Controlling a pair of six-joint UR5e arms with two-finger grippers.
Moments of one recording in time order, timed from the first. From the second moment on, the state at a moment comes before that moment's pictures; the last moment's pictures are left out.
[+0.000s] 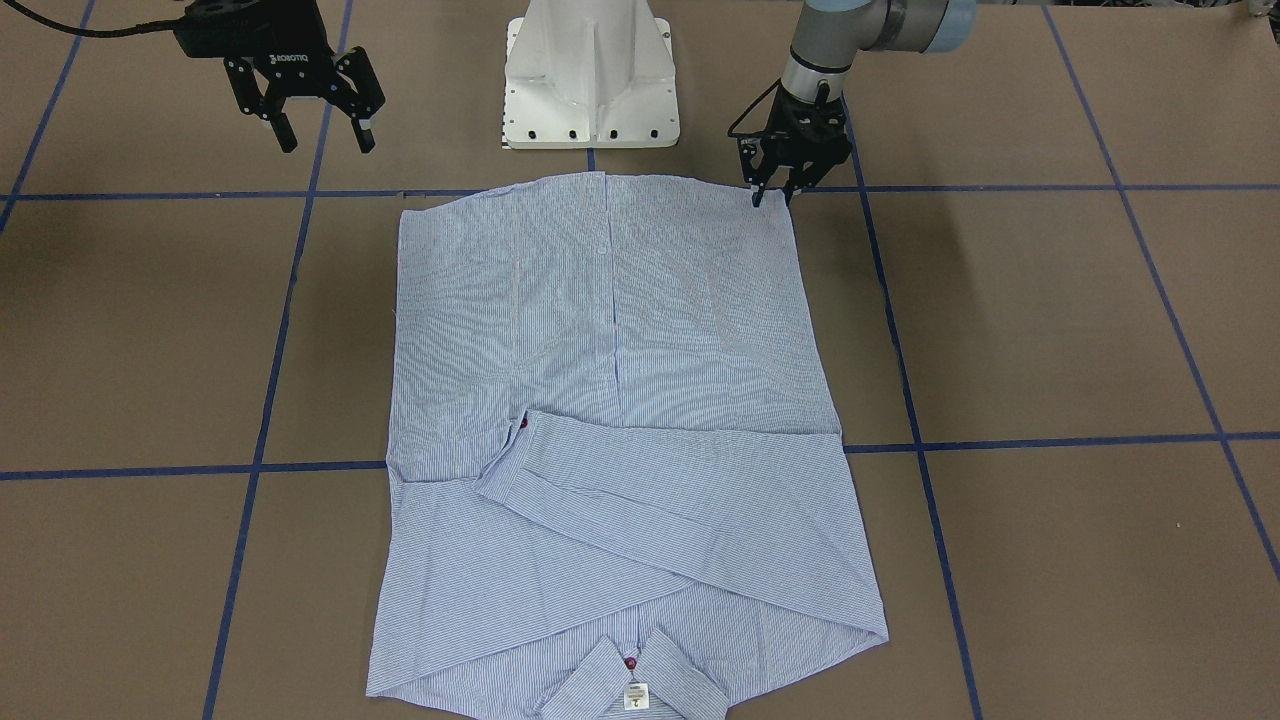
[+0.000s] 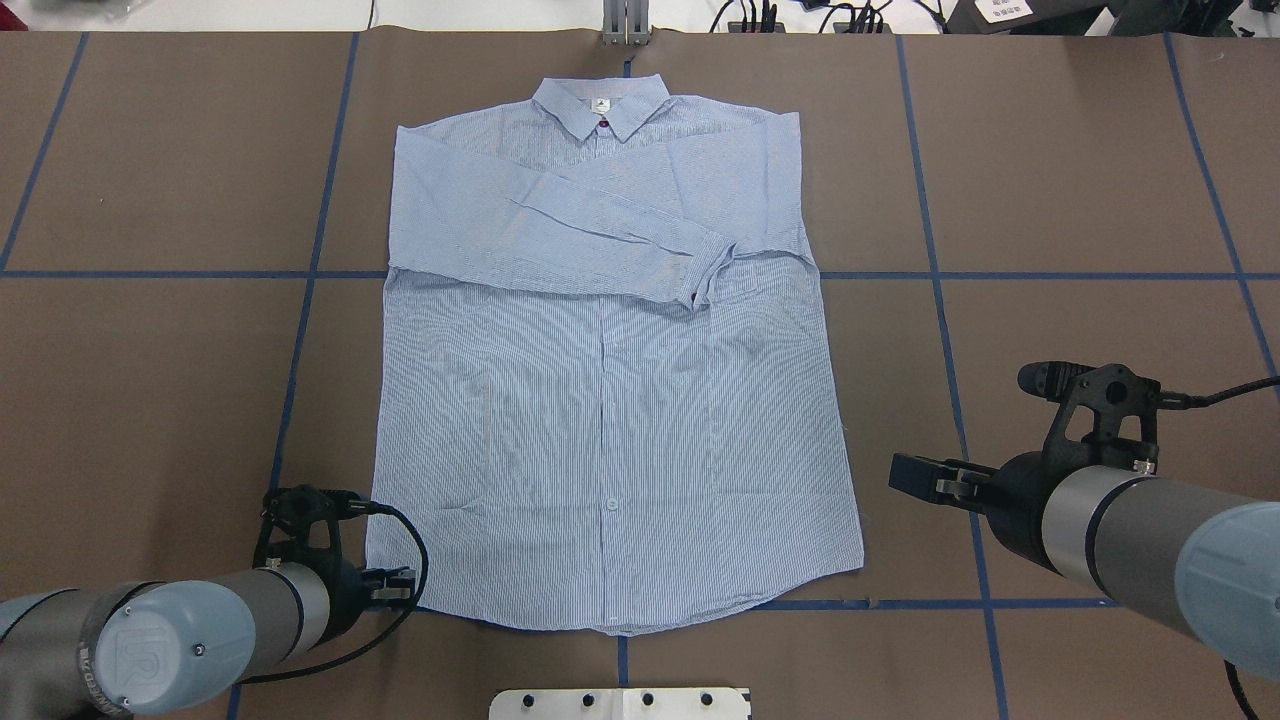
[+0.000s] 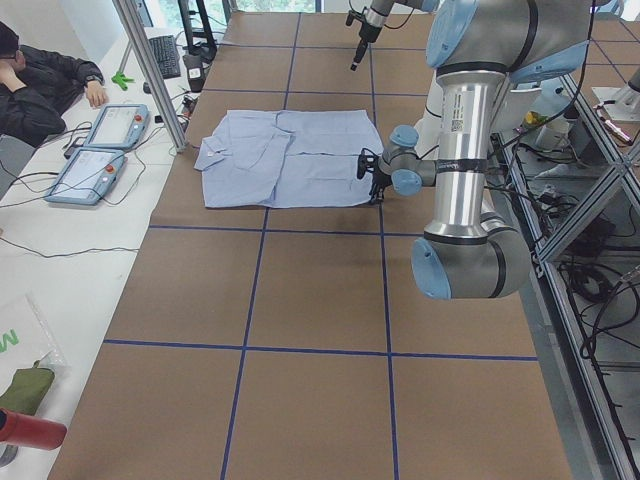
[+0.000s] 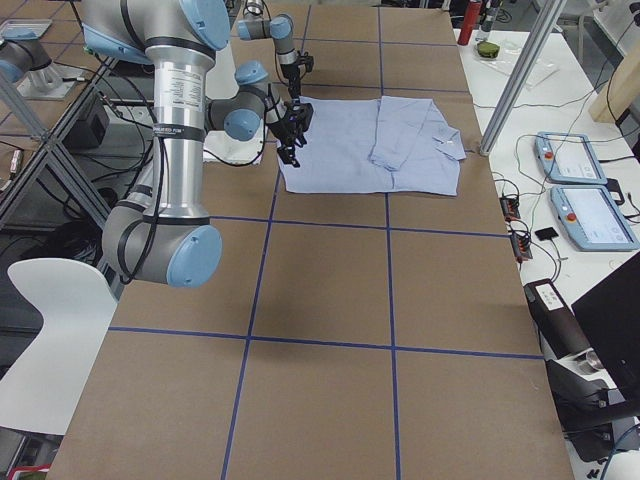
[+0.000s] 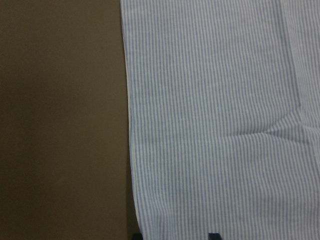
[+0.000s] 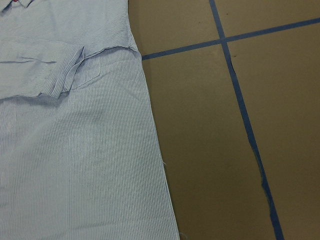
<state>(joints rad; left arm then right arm) -0.14 -1.62 -2.03 -1.98 -1.46 -1.43 0.27 -1.65 2.46 -1.48 1.39 1.56</state>
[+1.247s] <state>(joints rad) -0.15 -1.62 -2.06 -2.01 -1.45 -1.44 0.20 -1.81 2.27 -1.04 1.31 1.61</state>
